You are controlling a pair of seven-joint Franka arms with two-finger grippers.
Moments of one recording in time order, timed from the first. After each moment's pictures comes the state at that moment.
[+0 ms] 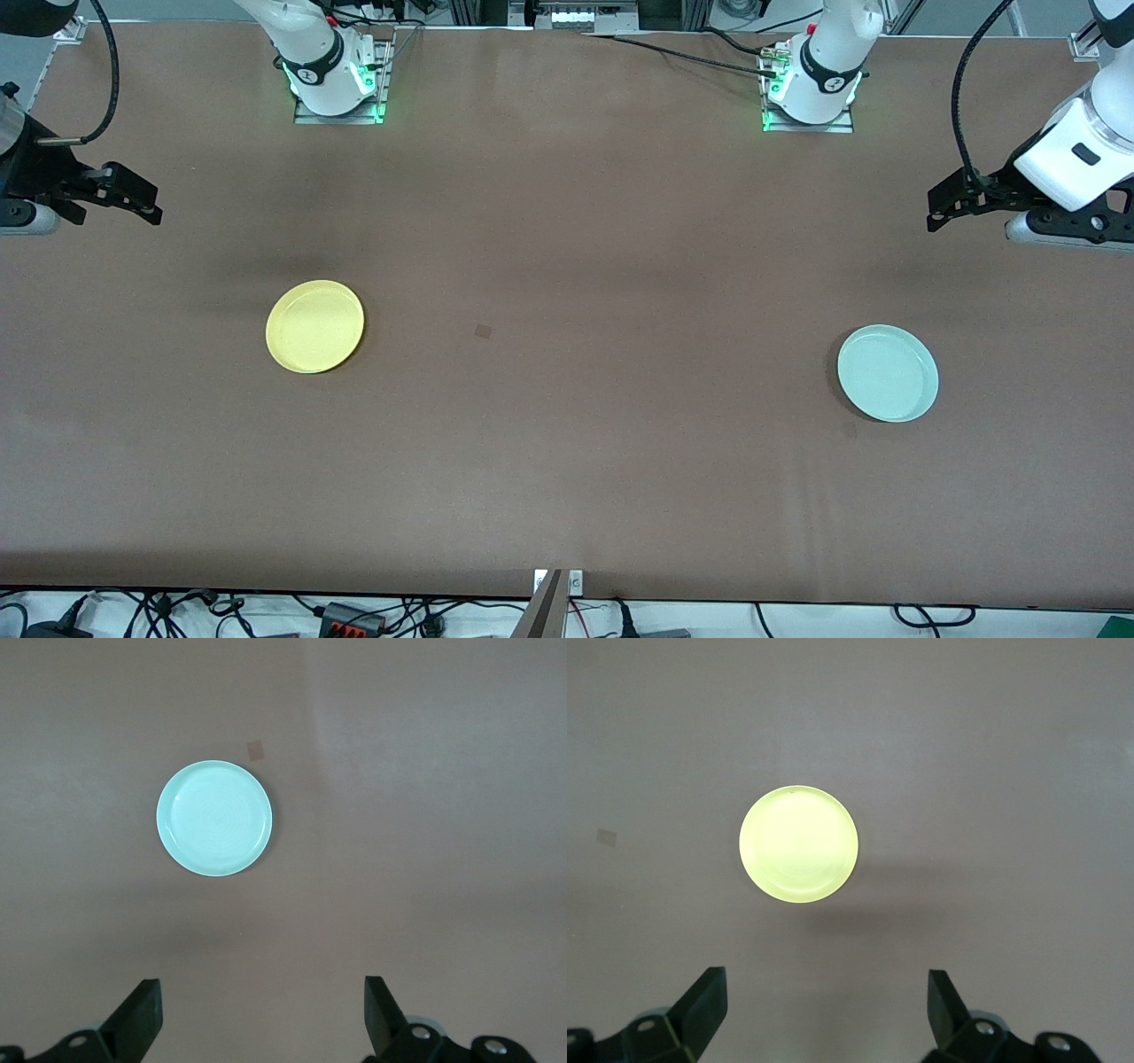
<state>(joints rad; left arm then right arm) -0.03 -0.03 -0.03 -1.69 0.00 1.65 0.03 -0.02 -0.06 0.00 -1.75 -0.03 1.69 -0.04</state>
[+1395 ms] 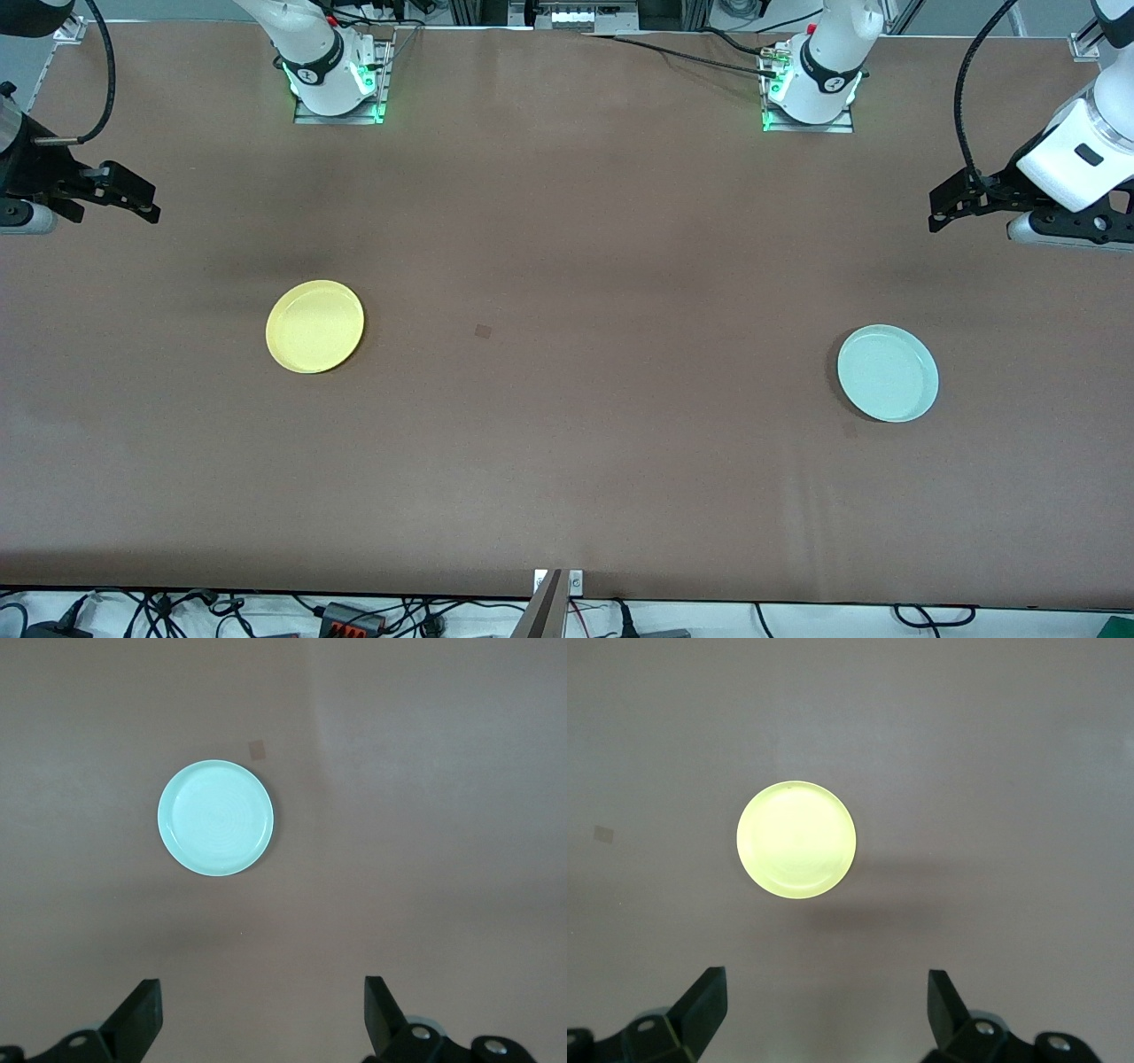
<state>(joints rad) -0.03 -0.02 -0.03 -1.69 0.00 1.64 0.03 -0.03 -0.06 0.00 -1.75 -0.03 1.68 -0.04</state>
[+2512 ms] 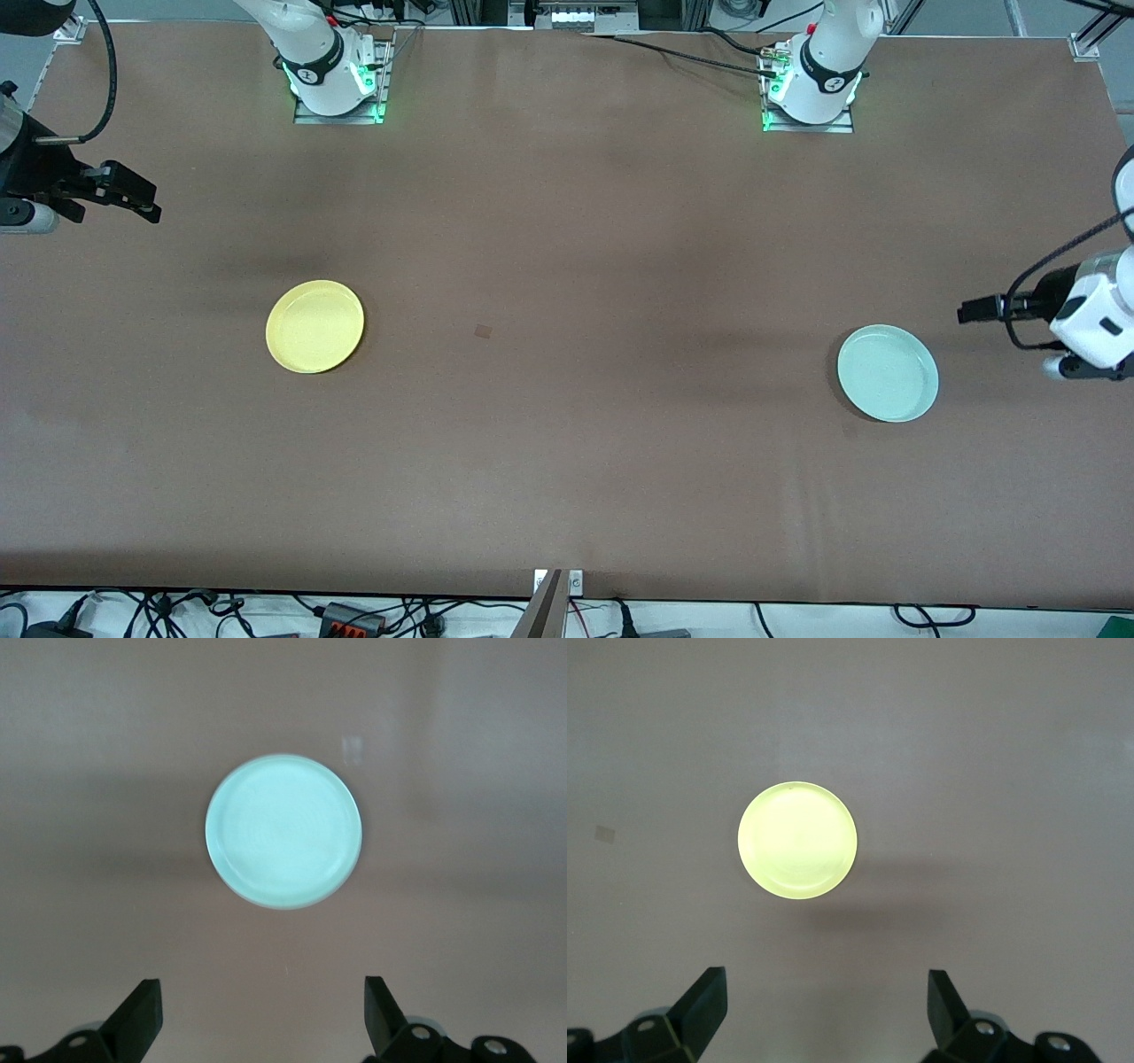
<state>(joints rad) 0.14 0.38 -0.01 -1.50 0.00 1.71 0.04 -0.03 -0.06 0.00 -1.75 -0.03 1.68 -0.04</state>
